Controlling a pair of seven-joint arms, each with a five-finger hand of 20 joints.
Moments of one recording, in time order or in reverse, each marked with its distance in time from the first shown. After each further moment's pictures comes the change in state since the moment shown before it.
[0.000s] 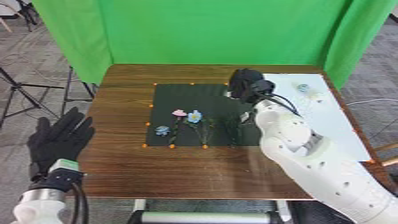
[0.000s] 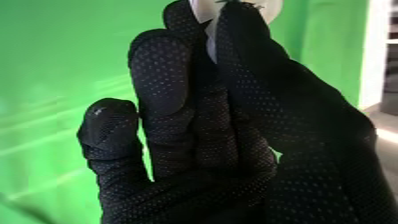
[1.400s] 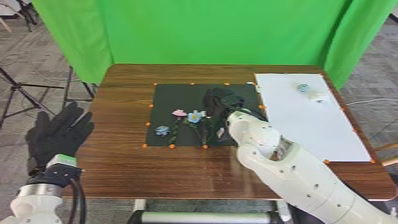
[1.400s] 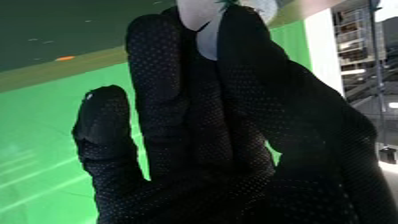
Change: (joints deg) left arm -0.8 0.8 -1.4 0.1 0.2 -0.9 -1.6; right arm 0.0 -7.1 -4.0 3.3 1.2 -8.4 -0.3
